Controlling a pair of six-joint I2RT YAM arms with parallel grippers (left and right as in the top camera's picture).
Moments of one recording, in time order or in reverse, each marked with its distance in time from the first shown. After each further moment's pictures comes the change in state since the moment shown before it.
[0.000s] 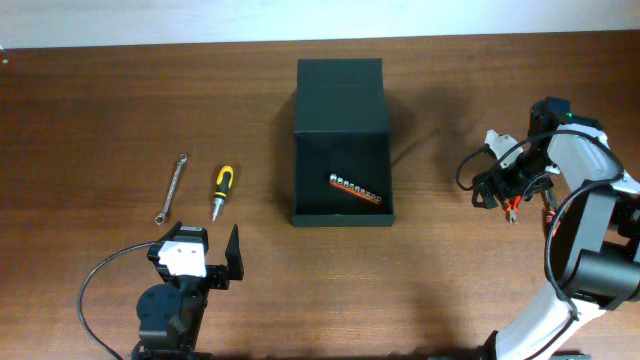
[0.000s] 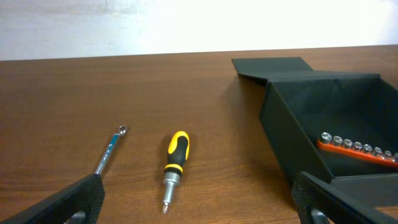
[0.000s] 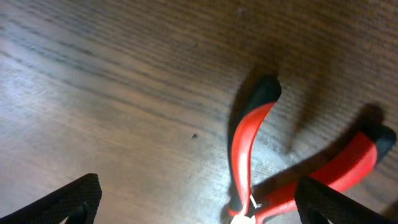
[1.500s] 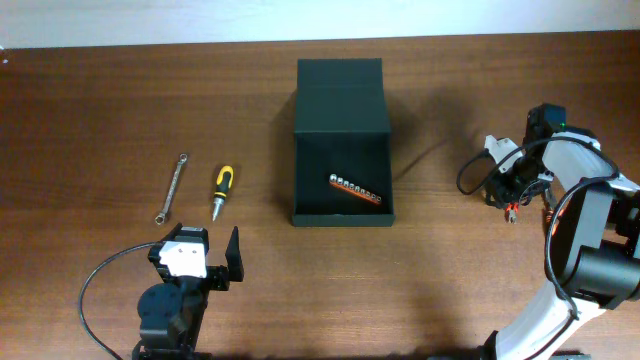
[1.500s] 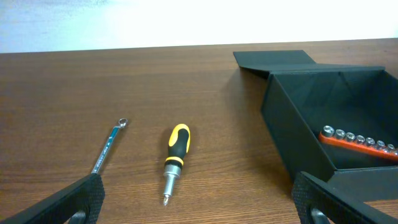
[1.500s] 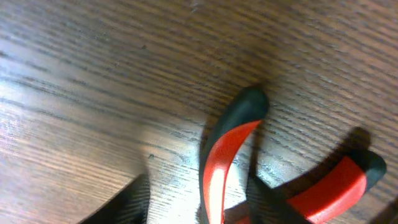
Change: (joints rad) left arm 0.000 0.000 0.000 -0.021 -0.004 0.000; right arm 0.000 0.005 -0.078 0.138 0.078 -0.015
